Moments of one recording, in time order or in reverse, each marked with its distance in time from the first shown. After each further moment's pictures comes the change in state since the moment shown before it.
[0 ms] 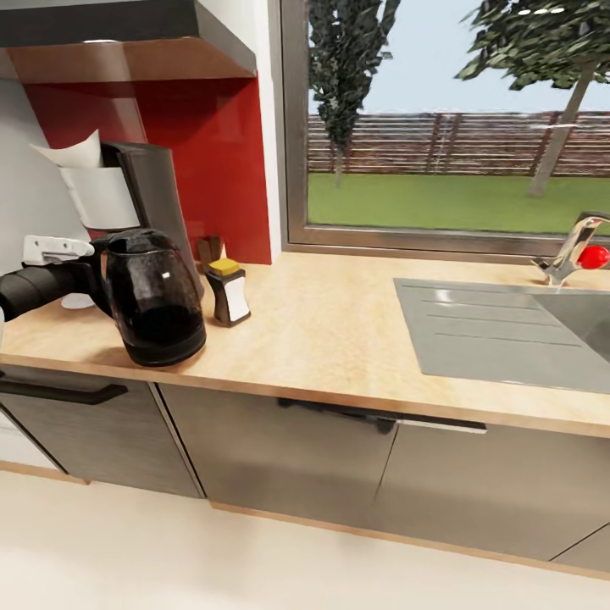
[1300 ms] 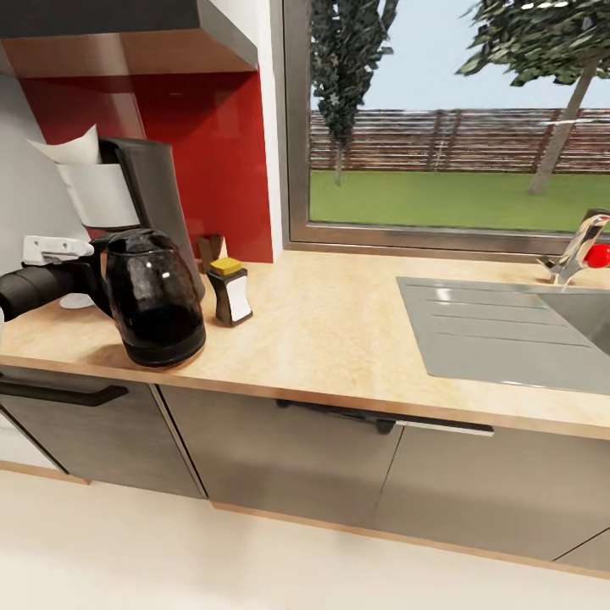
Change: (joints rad) left arm 0.000 0.000 0.000 -0.001 0.000 0.000 0.000; right arm 0.000 0.000 0.000 0.000 0.000 0.000 0.000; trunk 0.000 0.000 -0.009
